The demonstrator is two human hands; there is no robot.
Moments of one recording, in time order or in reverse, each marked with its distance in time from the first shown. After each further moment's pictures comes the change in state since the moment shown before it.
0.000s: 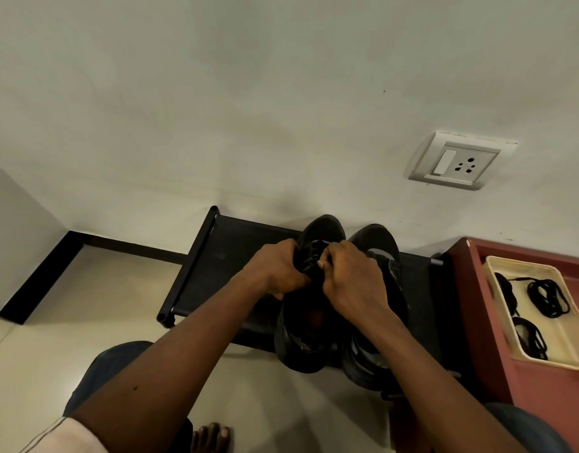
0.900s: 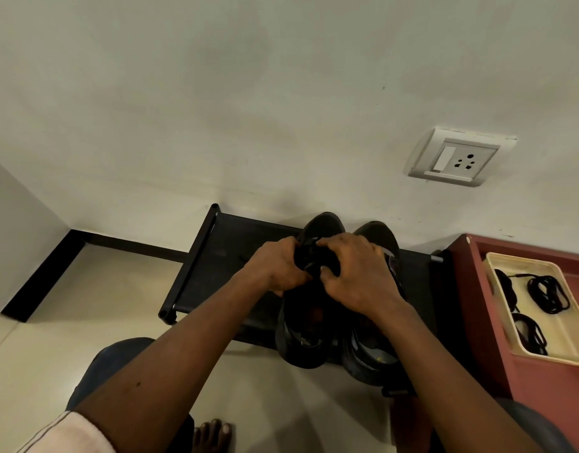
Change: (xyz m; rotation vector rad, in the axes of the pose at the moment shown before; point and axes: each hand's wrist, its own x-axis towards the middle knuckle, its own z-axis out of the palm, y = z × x) left_hand -0.006 0.005 0.000 0.056 0.006 0.010; right_hand 0.003 0.010 -0.016 -0.029 -0.134 -0.102
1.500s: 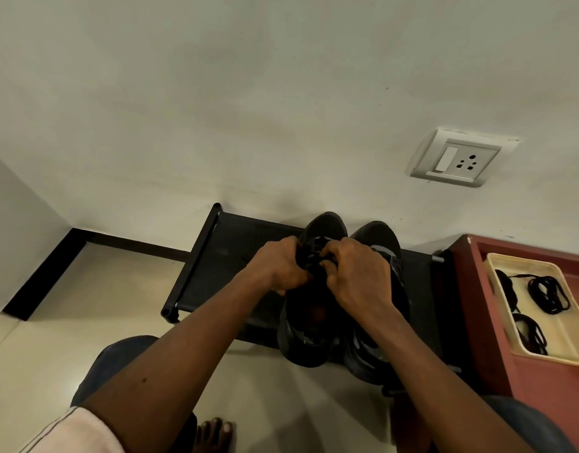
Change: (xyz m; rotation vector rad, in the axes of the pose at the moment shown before) left_hand 0.006 -0.006 0.004 -0.006 0.037 0.003; right_hand -0.004 -0.018 0.009 -0.103 0.201 0.075
